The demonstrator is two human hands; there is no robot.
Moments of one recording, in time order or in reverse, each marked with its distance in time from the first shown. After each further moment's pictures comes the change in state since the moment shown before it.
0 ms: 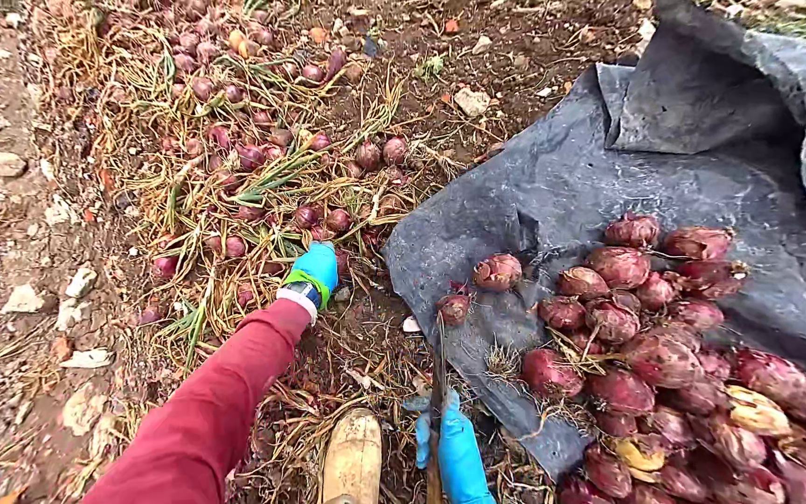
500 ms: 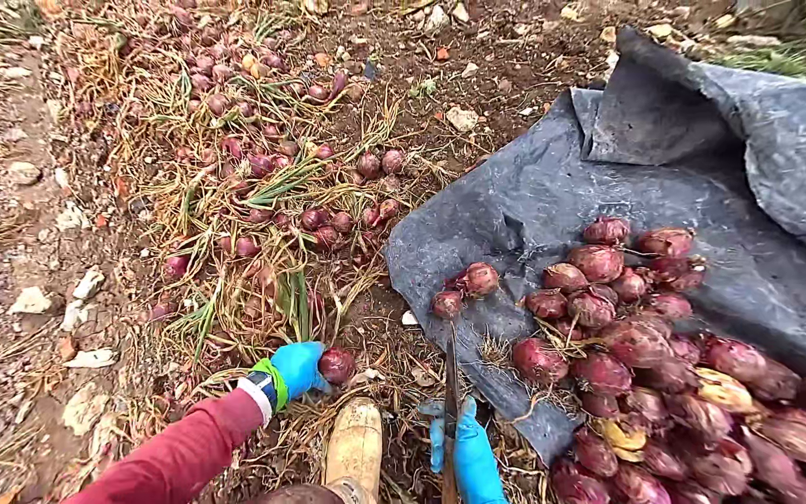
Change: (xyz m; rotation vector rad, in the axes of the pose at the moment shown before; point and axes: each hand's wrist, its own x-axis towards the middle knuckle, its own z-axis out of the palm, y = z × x) left_hand -0.143 -0.101 0.093 0.061 -0.390 0.281; right_hand -0.028 0.018 -0.030 -0.017 0.020 0.016
